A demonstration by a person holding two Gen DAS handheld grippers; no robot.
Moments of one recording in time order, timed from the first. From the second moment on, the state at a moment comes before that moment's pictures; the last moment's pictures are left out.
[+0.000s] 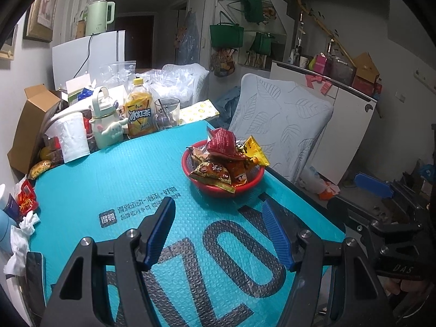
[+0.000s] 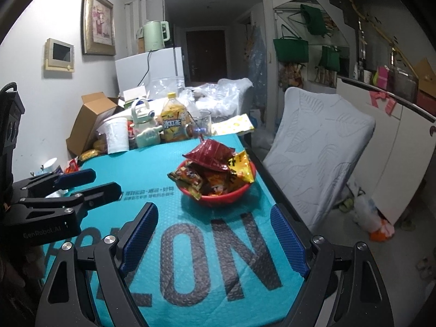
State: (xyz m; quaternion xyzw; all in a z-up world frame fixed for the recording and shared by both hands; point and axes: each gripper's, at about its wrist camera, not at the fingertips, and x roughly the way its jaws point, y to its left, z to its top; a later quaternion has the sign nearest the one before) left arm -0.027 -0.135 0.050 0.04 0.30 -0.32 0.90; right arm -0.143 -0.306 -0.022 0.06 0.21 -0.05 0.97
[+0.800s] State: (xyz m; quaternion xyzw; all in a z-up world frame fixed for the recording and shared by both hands) left arm -0.029 -0.138 0.047 0.05 0.31 -0.31 0.90; right arm -0.145 -0.308 -0.026 0.07 0.22 -0.05 0.97
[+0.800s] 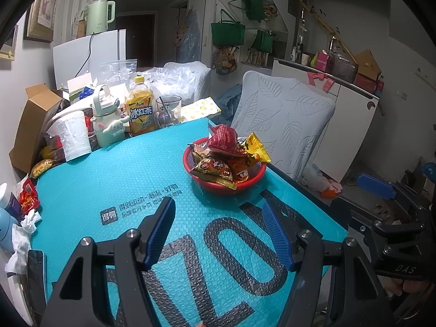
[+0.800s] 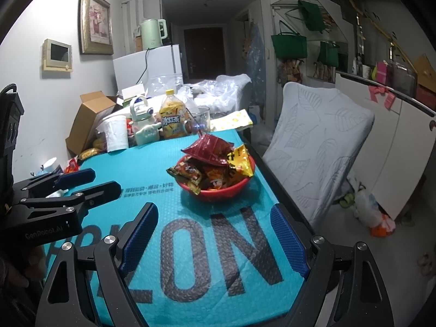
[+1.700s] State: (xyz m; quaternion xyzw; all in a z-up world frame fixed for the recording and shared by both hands) left arm -0.027 -0.143 0.042 0.07 0.32 -0.30 0.90; right arm -0.145 -0.313 -0.030 0.07 0.23 -0.05 0.97
